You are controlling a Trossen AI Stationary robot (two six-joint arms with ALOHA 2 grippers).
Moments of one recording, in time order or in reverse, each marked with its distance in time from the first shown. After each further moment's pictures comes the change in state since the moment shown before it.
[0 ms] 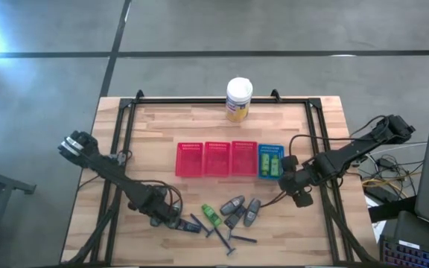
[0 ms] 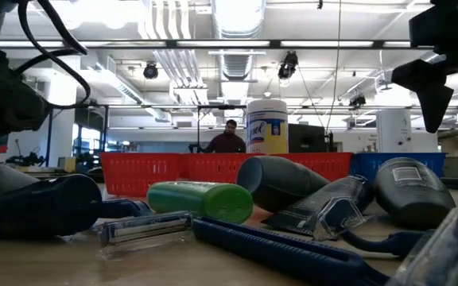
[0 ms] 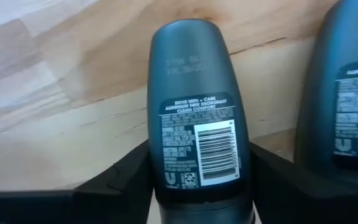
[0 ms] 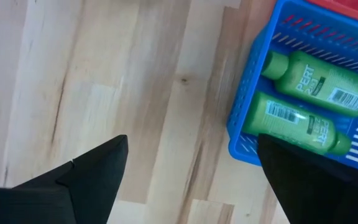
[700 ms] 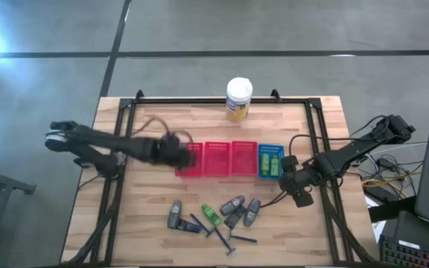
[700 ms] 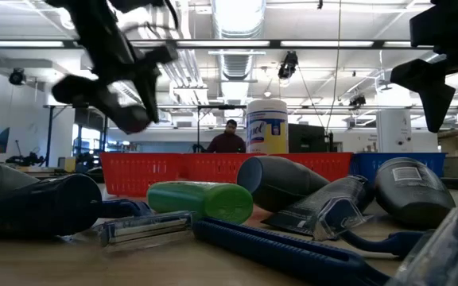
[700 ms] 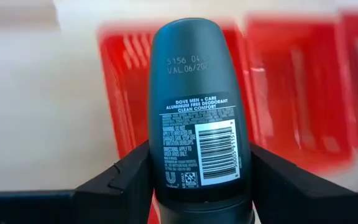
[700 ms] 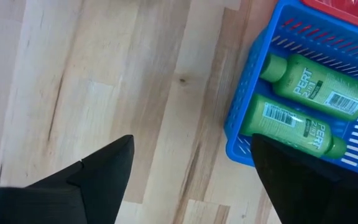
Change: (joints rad) left arm 0.571 -0.231 0.085 0.004 -0.440 0.467; right arm 0.000 0.000 0.000 0.000 0.007 -0.028
